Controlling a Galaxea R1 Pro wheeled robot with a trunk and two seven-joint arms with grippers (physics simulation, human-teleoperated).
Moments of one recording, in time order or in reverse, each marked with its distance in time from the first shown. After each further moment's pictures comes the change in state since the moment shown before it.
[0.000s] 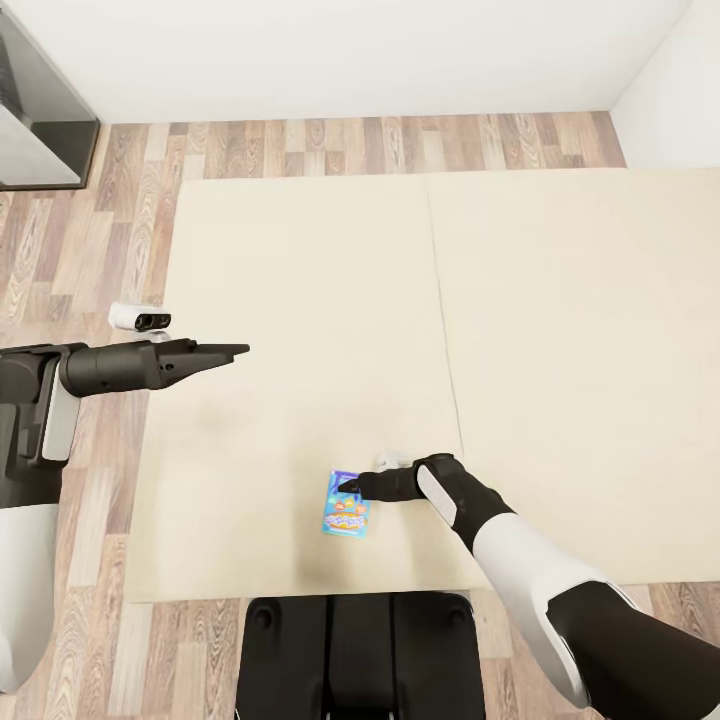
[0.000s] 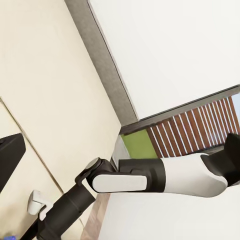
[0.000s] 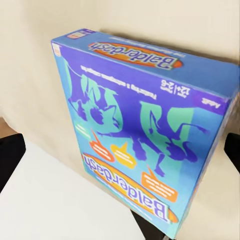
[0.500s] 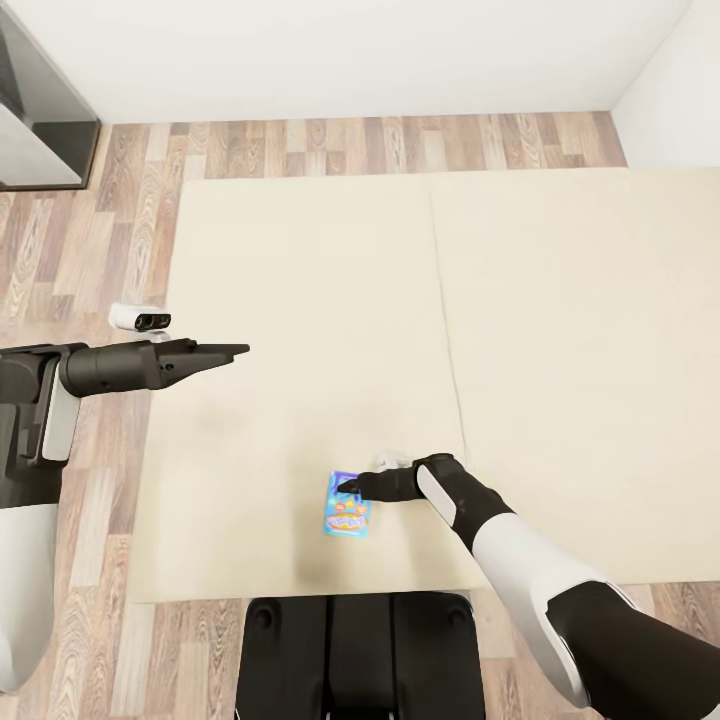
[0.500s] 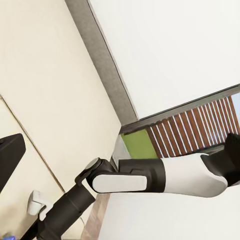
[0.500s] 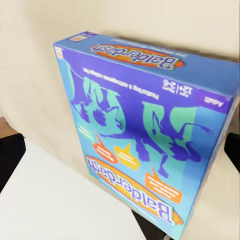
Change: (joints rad) left arm 0.000 0.000 0.000 0.000 0.000 0.000 0.000; right arm 0.000 0.001 0.001 0.000 -0.001 0.002 0.000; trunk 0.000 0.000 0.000
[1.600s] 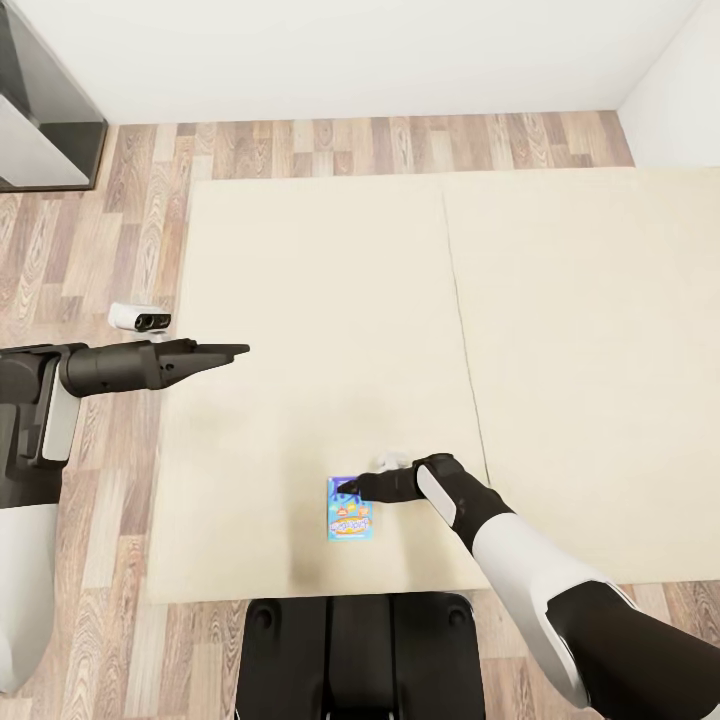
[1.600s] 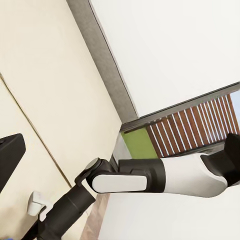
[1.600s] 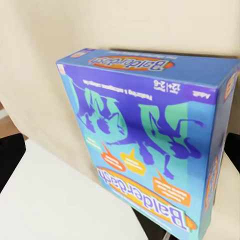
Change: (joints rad) left arm 0.000 -0.001 0.000 0.000 0.000 0.000 0.000; right arm 0.000 0.000 0.000 0.000 -0.001 0.010 0.000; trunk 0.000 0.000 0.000
